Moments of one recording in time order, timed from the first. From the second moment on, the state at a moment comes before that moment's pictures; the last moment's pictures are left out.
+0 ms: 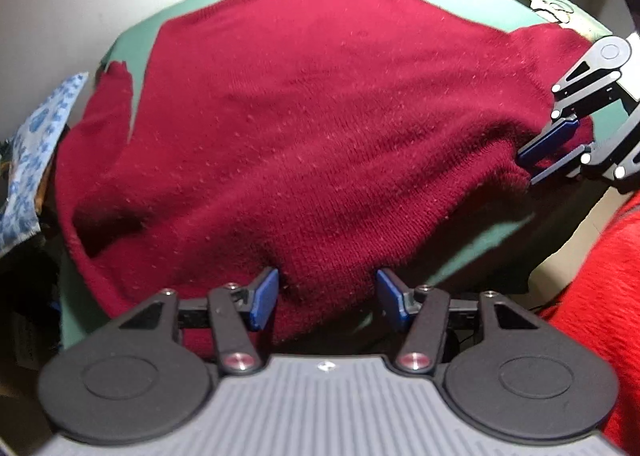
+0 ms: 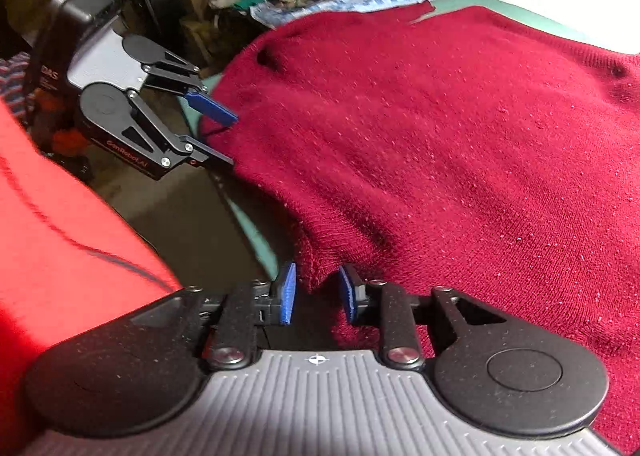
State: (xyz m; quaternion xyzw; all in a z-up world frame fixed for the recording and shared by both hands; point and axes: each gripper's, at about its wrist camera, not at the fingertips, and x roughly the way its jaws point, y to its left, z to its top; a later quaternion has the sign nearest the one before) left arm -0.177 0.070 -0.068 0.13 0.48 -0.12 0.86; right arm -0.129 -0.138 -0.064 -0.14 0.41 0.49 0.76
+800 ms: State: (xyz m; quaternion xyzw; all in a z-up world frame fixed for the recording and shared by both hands) left arm -0.191 0.072 -0.065 0.19 0.51 -0.14 0.83; right arm -0.112 -0.159 -0.060 -0.05 0.46 0.54 0.70
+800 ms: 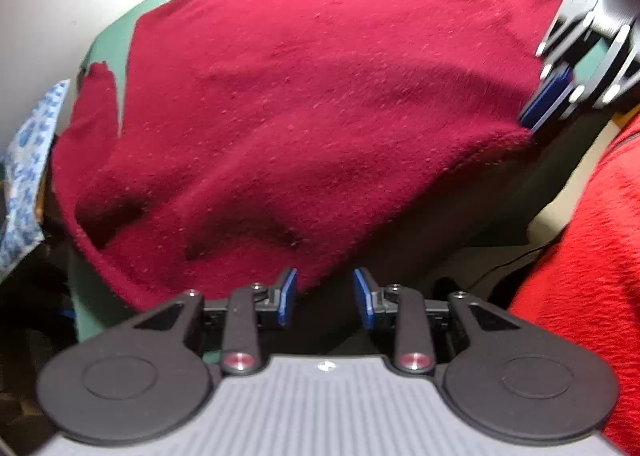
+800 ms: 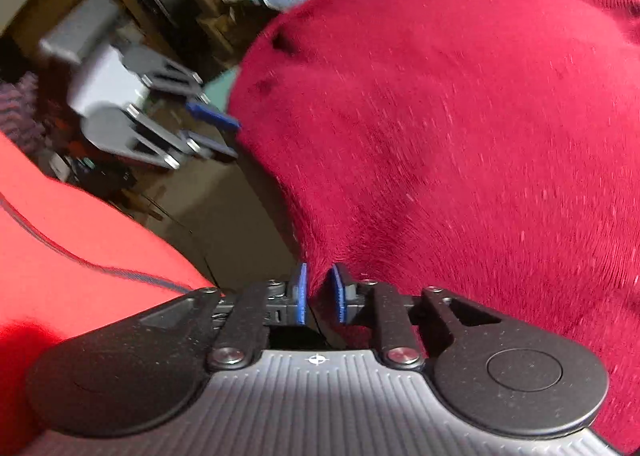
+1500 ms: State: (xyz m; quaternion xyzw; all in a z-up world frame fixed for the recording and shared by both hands) left arm -0.171 0.117 -0.019 0.05 0.47 -0.08 0.88; right arm -0.076 -0.157 -0.064 -0.01 0.42 0.44 0.79
